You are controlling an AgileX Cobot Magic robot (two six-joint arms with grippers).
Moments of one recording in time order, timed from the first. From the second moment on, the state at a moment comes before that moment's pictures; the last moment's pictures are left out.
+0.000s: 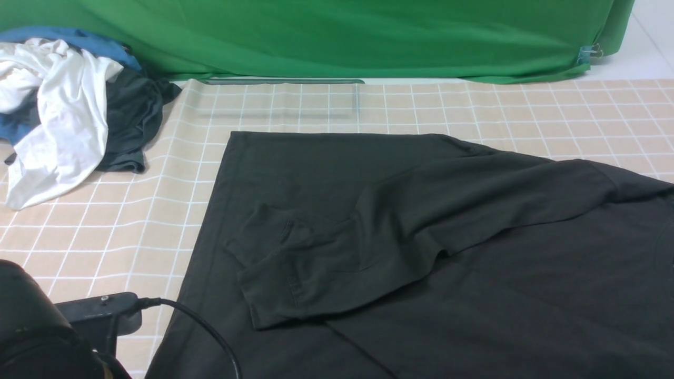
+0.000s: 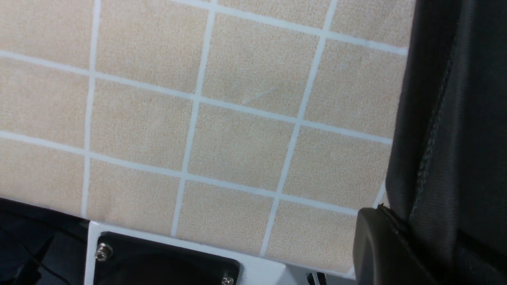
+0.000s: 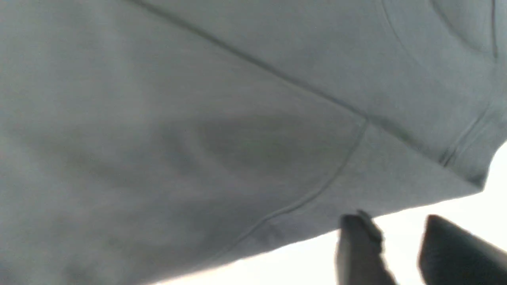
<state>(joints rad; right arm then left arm) -0.07 1.21 -0.65 -0.14 0.98 0.18 -0.66 1.10 -0.56 0.09 1.09 -0.90</state>
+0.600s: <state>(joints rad) -0.39 1.44 -0.56 -0.03 0.71 0.21 -0.66 1.10 -0.56 0.03 0.98 -0.81</state>
